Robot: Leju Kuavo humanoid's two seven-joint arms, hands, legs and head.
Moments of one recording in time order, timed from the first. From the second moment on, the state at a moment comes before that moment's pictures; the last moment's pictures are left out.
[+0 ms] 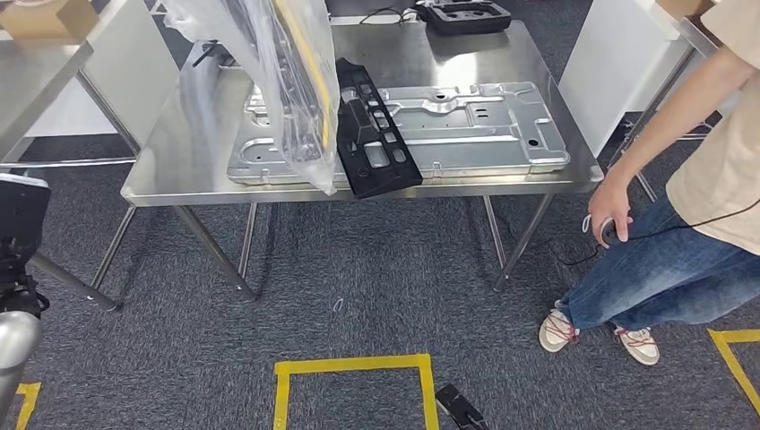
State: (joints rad) left arm -0.36 0.60 -0.15 -1.67 -0.60 0.49 0.34; right arm -0.28 -0.03 0.89 -0.26 -0.37 -0.17 -0.05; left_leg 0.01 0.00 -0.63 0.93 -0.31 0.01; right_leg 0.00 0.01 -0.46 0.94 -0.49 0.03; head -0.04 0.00
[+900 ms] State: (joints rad) left arm -0.36 0.59 -0.15 -1.67 -0.59 0.49 0.33; right arm -0.26 -0.05 0.89 -0.26 -0.38 -0.18 -0.06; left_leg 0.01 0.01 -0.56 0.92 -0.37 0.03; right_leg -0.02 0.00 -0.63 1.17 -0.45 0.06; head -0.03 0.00
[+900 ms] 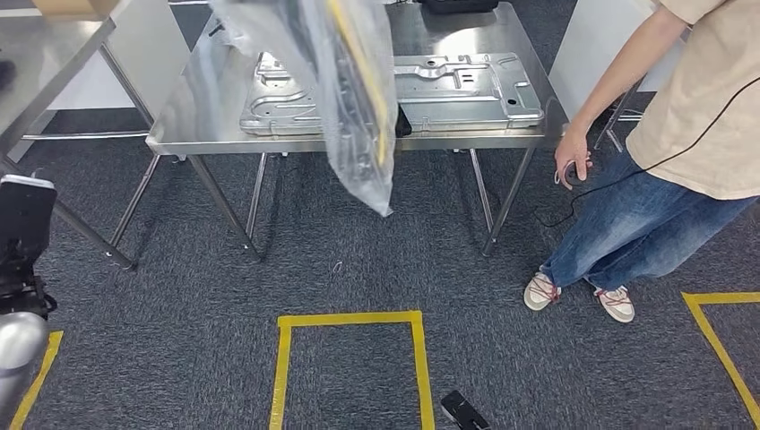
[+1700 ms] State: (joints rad) left arm -0.36 0.59 -0.15 -1.68 -0.55 0.47 0.31; right arm -0.25 -0.06 0.89 -0.26 -0.38 -0.18 -0.06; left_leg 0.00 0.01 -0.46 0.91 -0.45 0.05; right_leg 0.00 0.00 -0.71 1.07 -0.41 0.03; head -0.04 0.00
